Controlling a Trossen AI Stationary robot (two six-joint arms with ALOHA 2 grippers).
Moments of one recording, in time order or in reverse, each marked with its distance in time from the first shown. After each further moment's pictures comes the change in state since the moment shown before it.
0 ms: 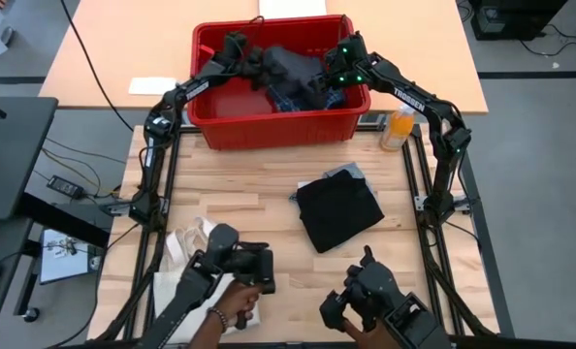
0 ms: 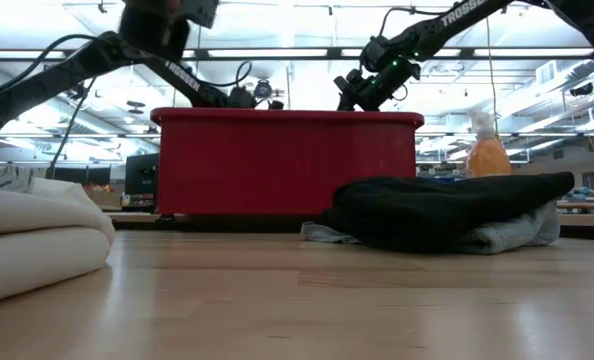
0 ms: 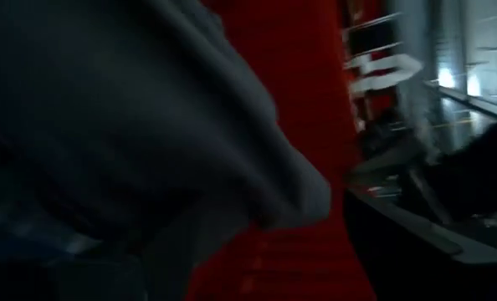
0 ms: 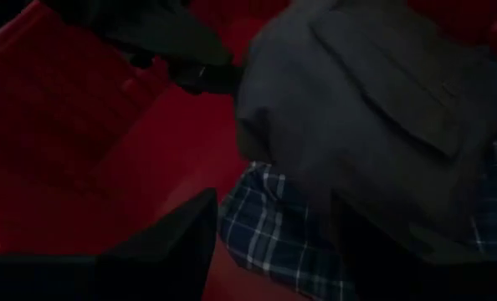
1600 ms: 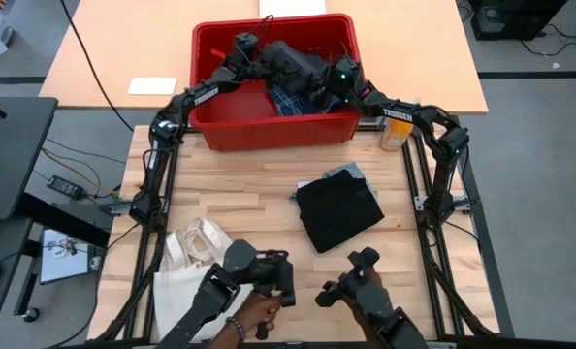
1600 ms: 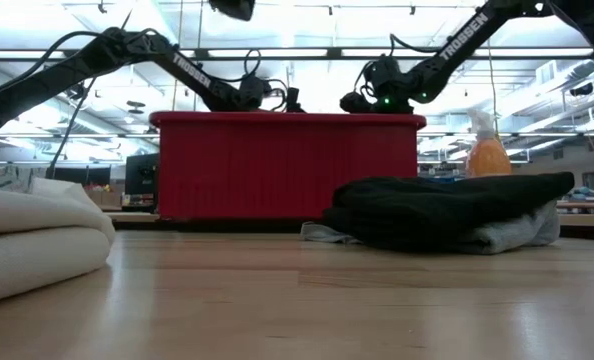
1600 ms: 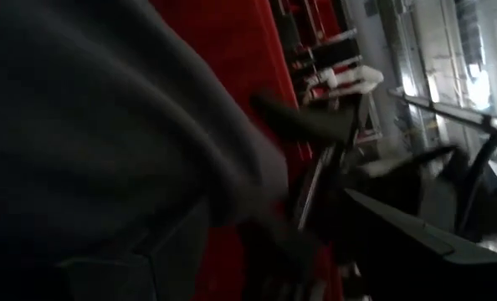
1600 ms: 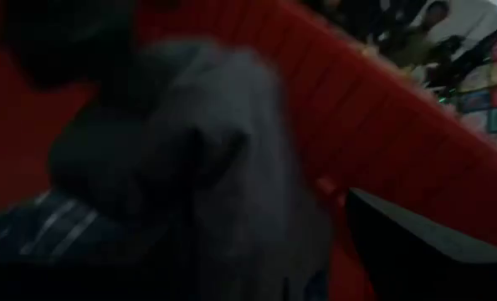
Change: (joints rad) left arm -0.101 0.000 0.001 0.212 -0.086 -0.117; right arm 0.034 0.003 -0.401 0.793 0.429 -0.650
